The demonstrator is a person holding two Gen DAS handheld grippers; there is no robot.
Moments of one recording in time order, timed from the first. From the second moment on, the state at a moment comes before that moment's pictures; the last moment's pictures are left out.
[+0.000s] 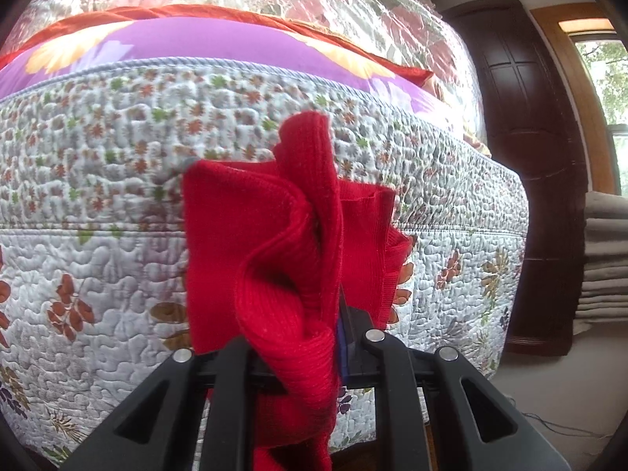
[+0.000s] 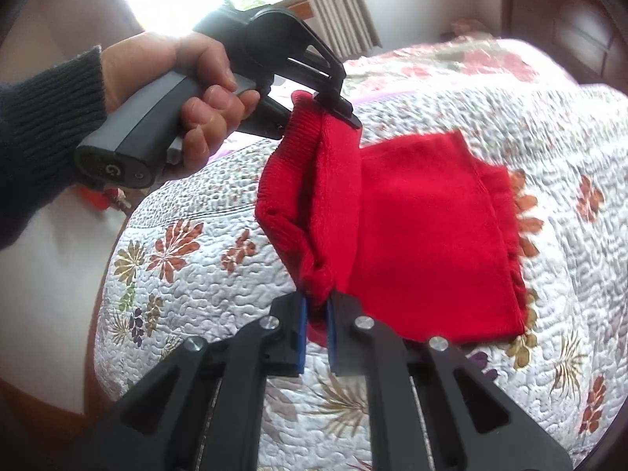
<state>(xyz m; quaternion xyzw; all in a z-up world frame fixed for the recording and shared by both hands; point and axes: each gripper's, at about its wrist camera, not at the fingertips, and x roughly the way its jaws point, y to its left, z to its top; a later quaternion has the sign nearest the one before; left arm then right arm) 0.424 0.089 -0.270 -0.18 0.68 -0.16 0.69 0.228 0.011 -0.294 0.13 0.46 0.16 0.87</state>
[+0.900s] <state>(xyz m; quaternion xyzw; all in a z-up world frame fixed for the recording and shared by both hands) 0.427 -0.031 -0.333 -0.08 0.70 -0.06 0.70 0.234 -0.111 -0.376 0.29 0.51 0.14 0.80</state>
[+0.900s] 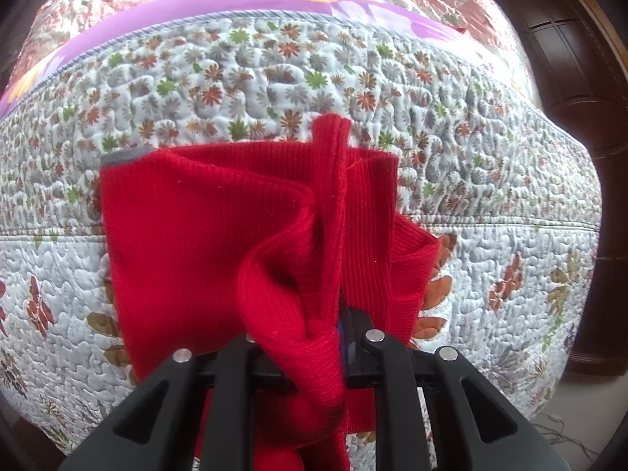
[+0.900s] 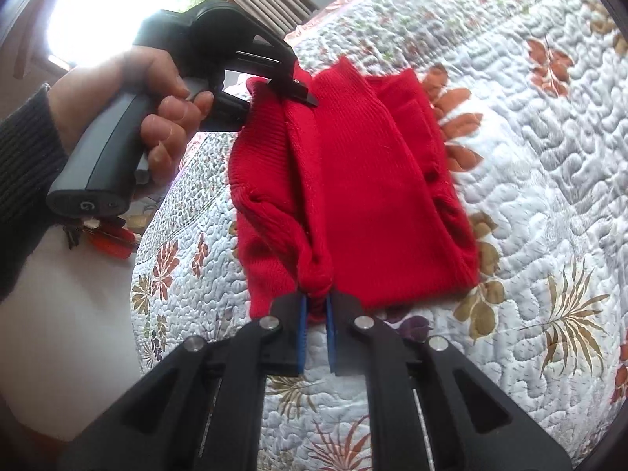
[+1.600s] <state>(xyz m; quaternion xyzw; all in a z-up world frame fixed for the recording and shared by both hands) 0.410 -0.107 -0.358 0.01 0.65 0.10 0.76 0.237 -0.178 -0.436 0.41 0.51 0.19 0.73</state>
